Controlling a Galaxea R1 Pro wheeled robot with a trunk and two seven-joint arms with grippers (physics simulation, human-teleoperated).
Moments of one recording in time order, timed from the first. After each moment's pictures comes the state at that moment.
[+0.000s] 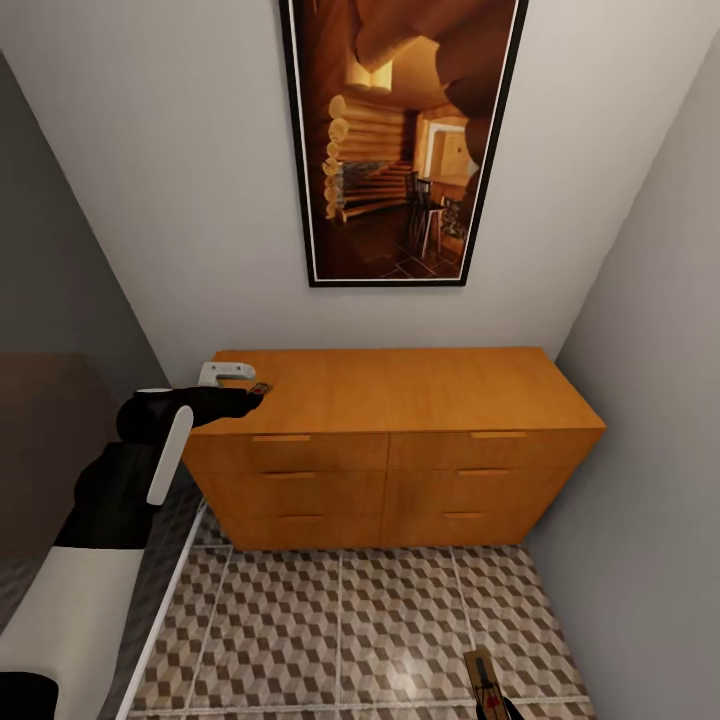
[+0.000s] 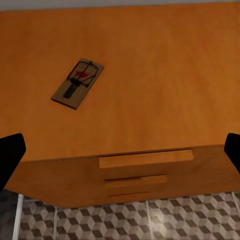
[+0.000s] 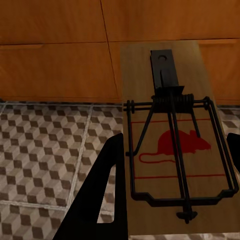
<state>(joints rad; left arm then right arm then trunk) -0.84 0.11 -0.07 -1.42 0.15 1.01 -0.02 -0.27 0.00 -0.14 -0.02 0.08 -1.03 0.22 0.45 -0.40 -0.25</state>
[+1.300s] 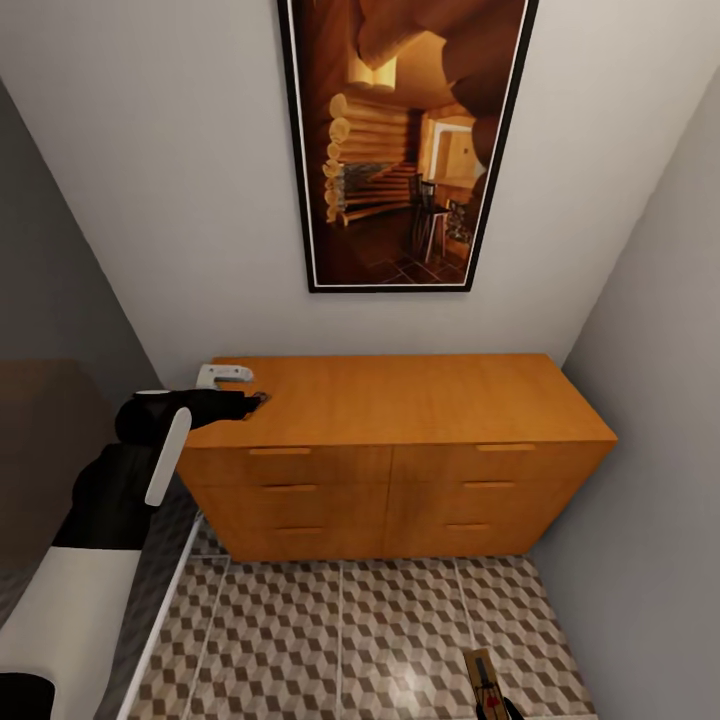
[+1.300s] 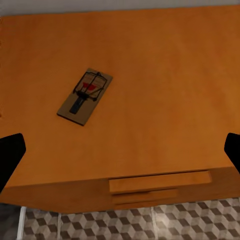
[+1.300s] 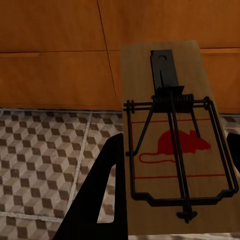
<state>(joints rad) -0.83 0.12 -0.07 -1.41 0.15 1.01 -0.02 -0.27 0.00 -0.14 -0.02 0.08 -1.03 0.23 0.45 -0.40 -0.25</state>
